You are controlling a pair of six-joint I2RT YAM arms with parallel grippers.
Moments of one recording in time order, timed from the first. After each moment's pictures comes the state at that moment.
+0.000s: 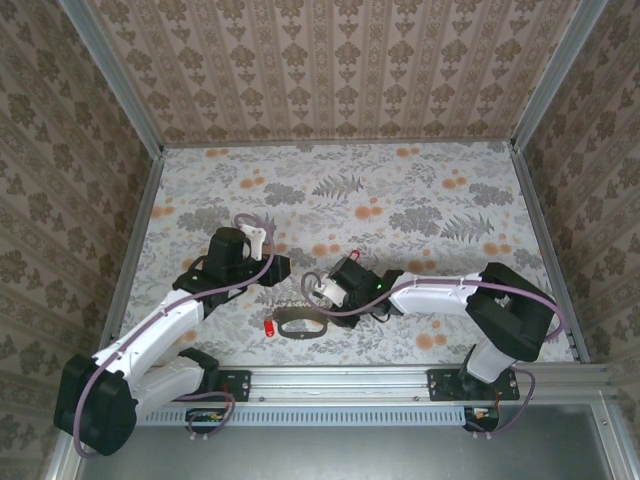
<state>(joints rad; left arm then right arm) -0.51 1.00 0.58 -0.26 0.37 -0.39 0.93 1.61 0.80 -0.25 -0.15 -0.05</state>
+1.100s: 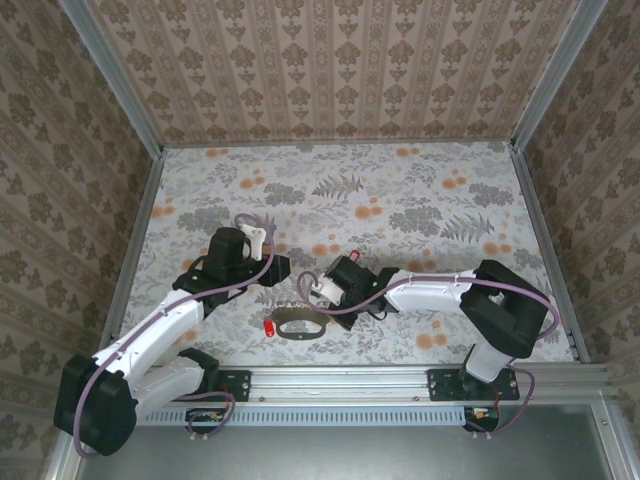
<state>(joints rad) -0.51 1.00 0.58 -0.26 0.37 -0.39 0.93 1.64 0.84 -0.27 -0.13 -0.08</state>
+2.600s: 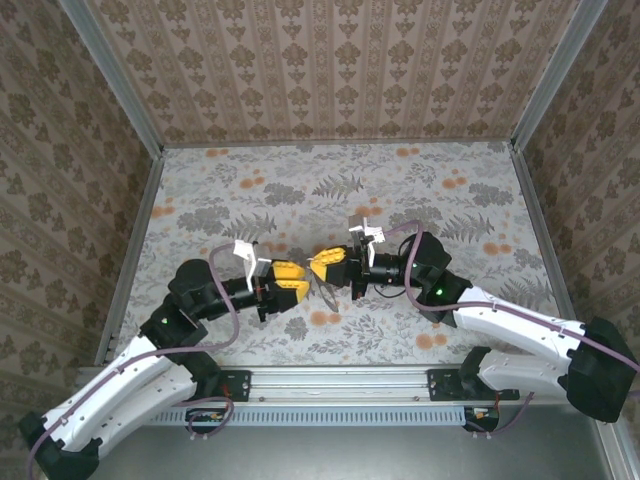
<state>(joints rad) -0.80 0.57 0.56 -0.03 0.60 -0.30 0.83 1.11 0.67 0.60 -0.59 0.47</state>
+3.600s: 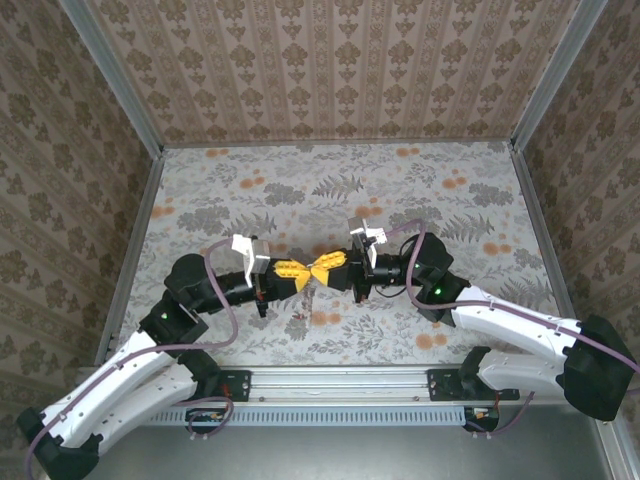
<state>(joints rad) -0.80 0.61 0.61 0.03 0.62 -0.26 0.82 1.12 0.66 0.68 -0.69 0.51</state>
